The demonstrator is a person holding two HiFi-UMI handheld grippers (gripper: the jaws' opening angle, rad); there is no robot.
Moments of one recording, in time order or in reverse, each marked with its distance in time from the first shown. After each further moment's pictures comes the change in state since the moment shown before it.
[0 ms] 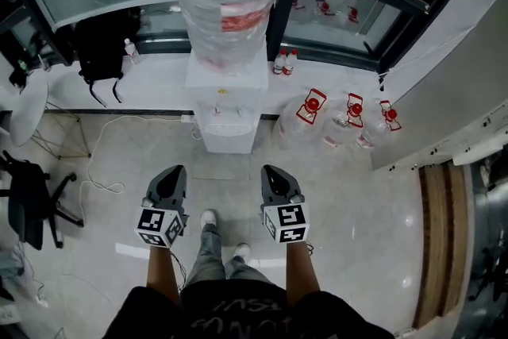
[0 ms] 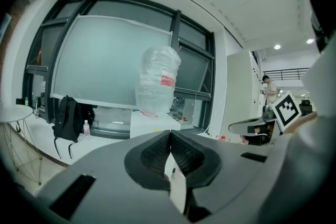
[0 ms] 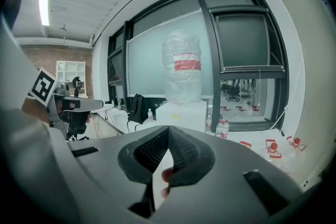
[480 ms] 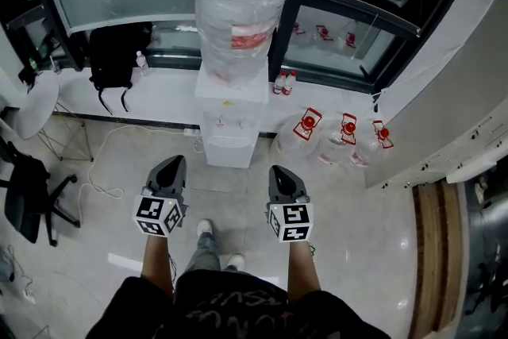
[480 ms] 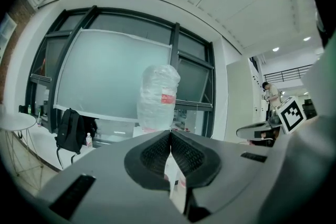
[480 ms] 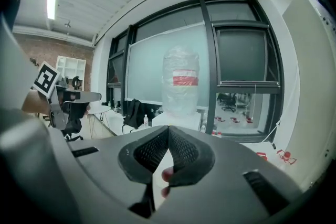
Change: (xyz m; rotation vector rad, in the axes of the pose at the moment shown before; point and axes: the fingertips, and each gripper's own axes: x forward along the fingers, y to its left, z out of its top) left arm -0.037 -0.006 0.061 0.021 -0.104 0.027; right arm -0.050 0.001 0.045 -0.056 -0.066 -0.050
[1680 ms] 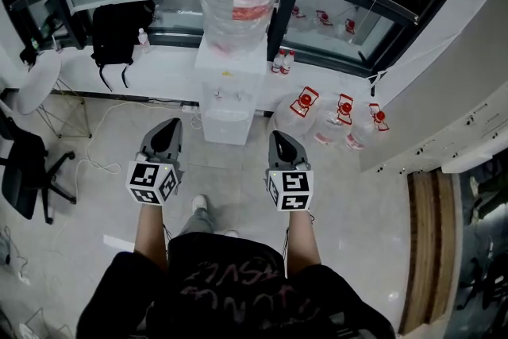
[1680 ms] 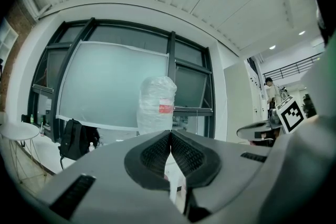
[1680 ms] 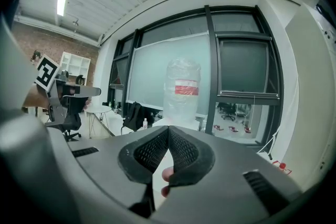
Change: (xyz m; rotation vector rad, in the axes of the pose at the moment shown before) left arm -0.035 -0.022 0.033 0.049 -0.077 0.024; right arm -0.036 0.004 0.023 -0.073 -0.059 -0.009
